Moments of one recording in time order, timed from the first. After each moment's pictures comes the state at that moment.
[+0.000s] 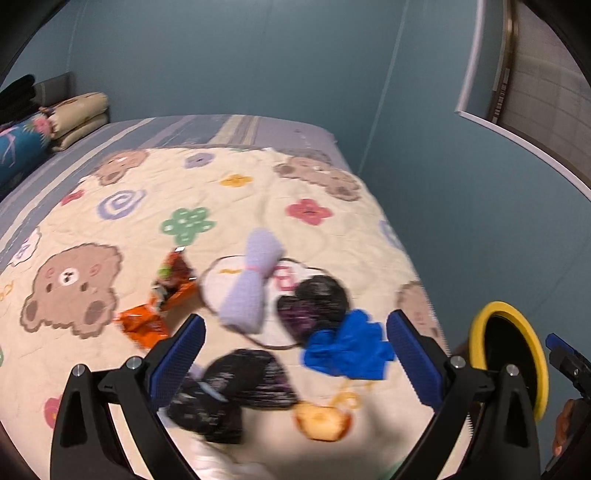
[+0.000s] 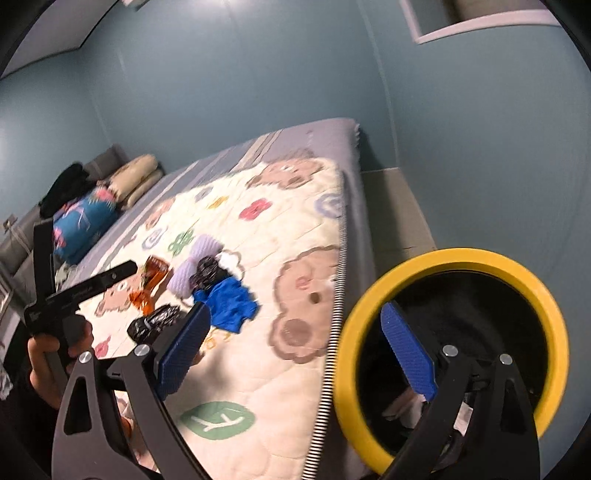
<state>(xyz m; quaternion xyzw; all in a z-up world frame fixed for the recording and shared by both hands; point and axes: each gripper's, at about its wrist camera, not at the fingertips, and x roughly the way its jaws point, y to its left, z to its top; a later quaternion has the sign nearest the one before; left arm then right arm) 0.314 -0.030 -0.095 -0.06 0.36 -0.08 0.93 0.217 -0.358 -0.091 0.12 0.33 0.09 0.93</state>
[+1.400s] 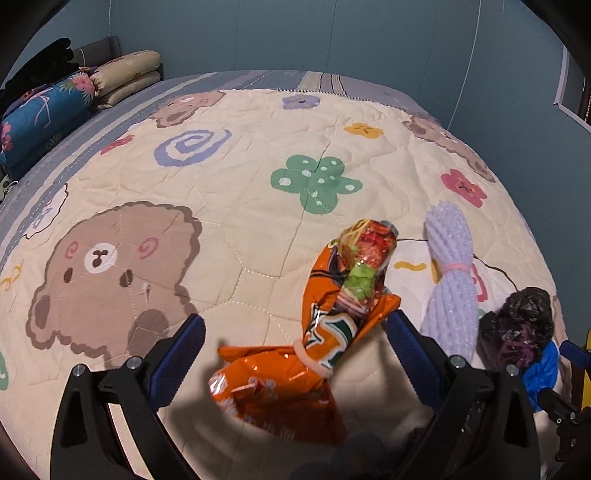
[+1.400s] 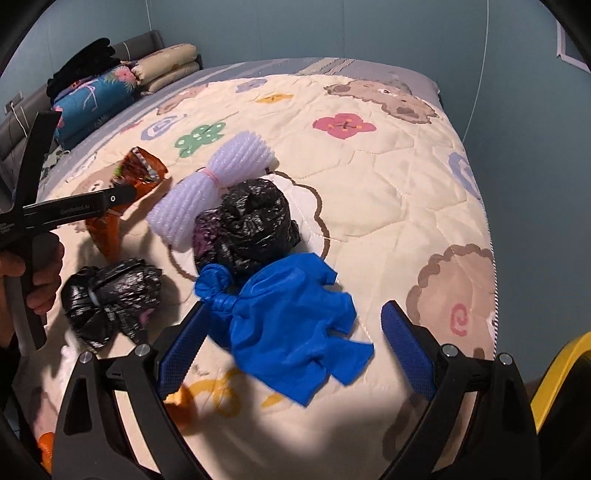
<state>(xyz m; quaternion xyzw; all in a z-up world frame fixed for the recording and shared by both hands) 0.417 0.076 -0.192 -0.05 0.43 0.03 0.90 0.373 -0.196 -0.199 -0.04 0.43 0.15 0.89</state>
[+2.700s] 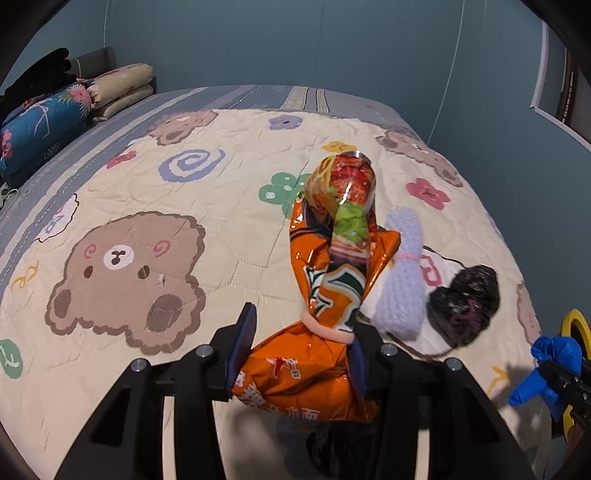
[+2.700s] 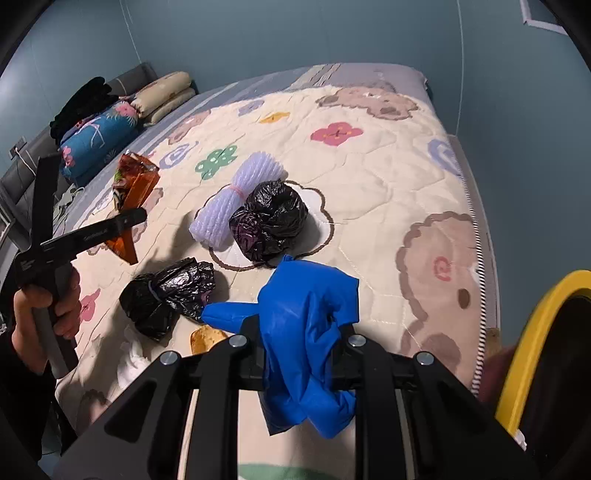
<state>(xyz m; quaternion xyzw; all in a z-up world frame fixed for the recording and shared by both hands) 0.365 0.066 -0.152 -0.05 0.41 0.01 0.91 0.306 -0.222 -0.152 0.05 0.42 0.15 0.89</state>
